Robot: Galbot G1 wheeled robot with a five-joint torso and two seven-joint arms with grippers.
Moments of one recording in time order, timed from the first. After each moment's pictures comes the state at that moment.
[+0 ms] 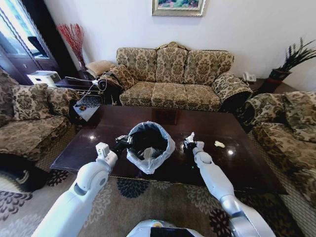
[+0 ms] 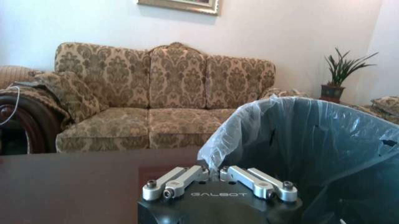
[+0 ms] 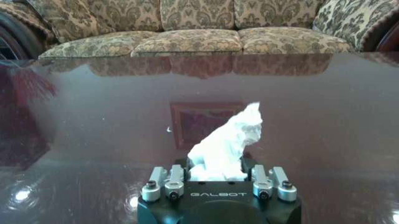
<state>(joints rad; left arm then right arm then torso) 1.26 -1.01 -0.47 -2.25 -0.62 0.45 -0.08 -0.66 1.28 0.24 0.98 0.44 -0.14 0.02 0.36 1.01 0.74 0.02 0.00</state>
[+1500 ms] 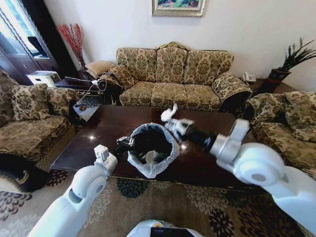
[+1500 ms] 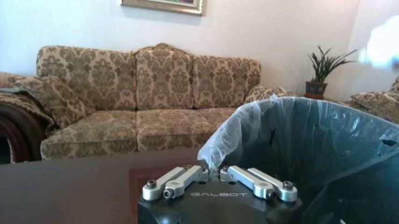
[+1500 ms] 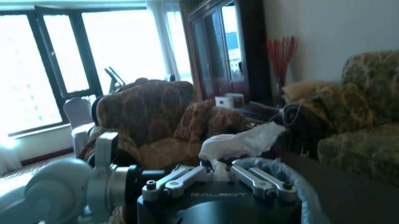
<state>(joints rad) 1.28 -0.97 -0.46 -2.33 -0.64 0.49 -0.09 -0.62 0.50 -0.08 2.44 1.29 -0.37 0.05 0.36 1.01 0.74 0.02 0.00</state>
